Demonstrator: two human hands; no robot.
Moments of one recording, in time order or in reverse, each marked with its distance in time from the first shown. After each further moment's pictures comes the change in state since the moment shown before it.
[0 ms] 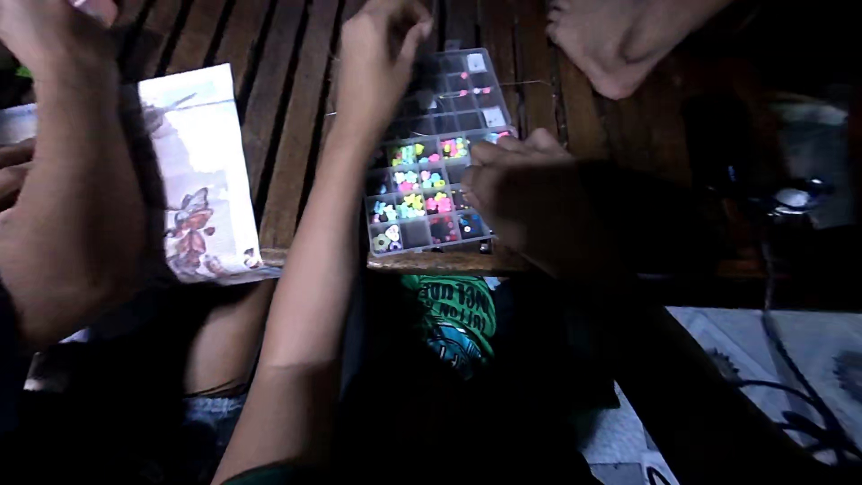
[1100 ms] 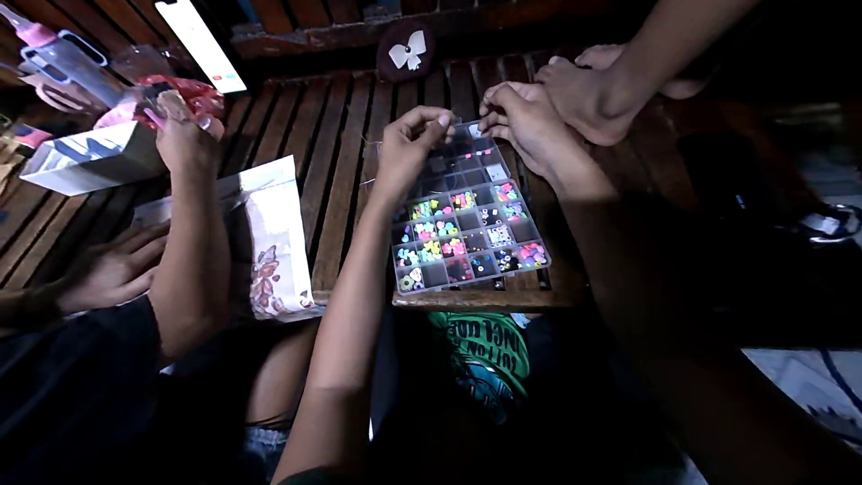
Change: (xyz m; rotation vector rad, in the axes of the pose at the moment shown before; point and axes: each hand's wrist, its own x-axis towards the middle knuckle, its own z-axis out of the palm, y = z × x) left_hand -0.006 0.009 0.011 -0.725 -0.032 -0.120; right_hand 0.100 0.089 0.015 1.379 0.274 0.497
